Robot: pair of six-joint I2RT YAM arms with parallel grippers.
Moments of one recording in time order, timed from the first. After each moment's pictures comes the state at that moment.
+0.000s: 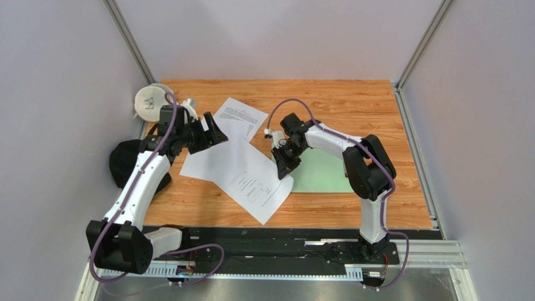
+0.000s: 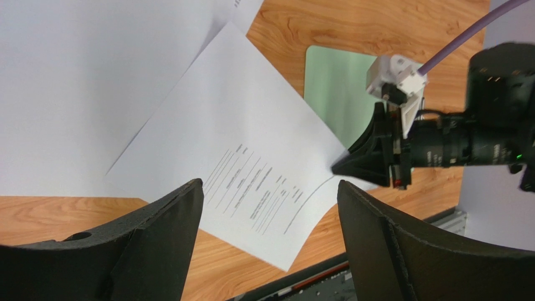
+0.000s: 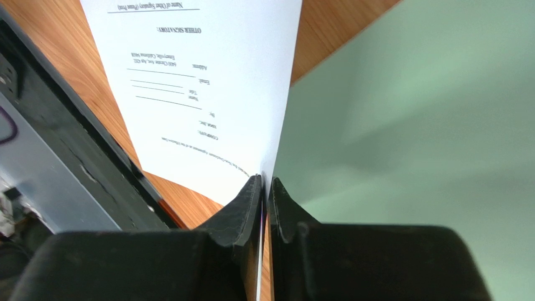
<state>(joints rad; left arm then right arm) -0.13 1.17 1.06 -0.60 0.33 -0.50 0.60 1.98 1.41 -0.74 -0.55 -0.06</state>
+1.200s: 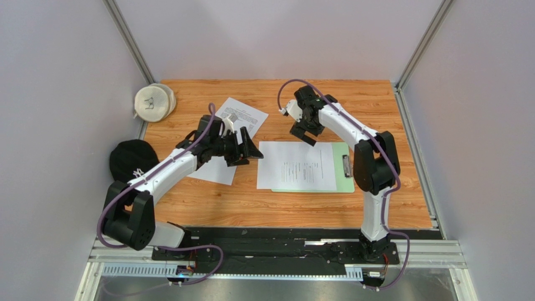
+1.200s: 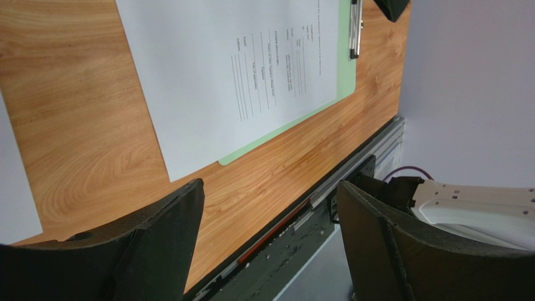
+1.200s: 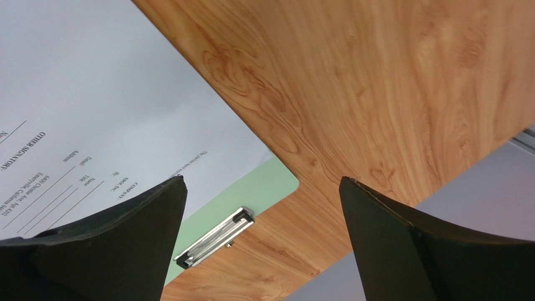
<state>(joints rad) -0.38 1.36 0.88 -0.27 0.57 -0.69 0.45 2.05 1.72 -0.89 0.22 -0.63</state>
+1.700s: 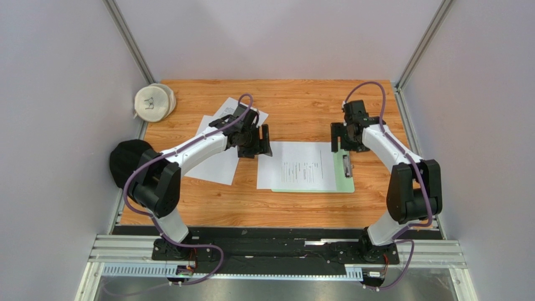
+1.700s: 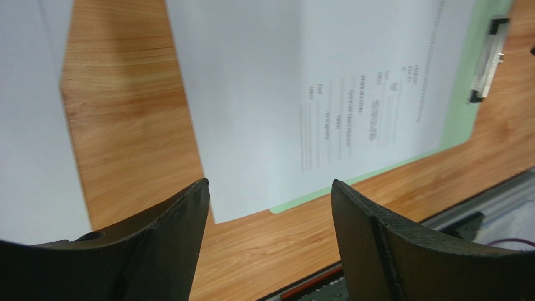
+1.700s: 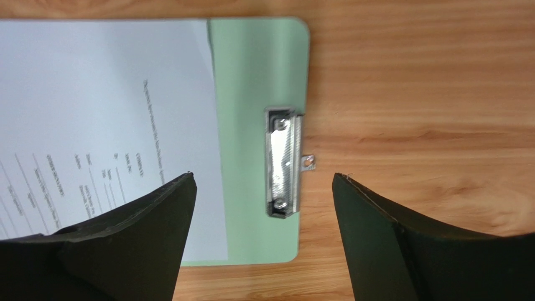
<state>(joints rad) -0.57 1.70 1.27 -0.53 0.18 -0.62 0.17 1.63 1.24 -0.69 0.15 0.12</state>
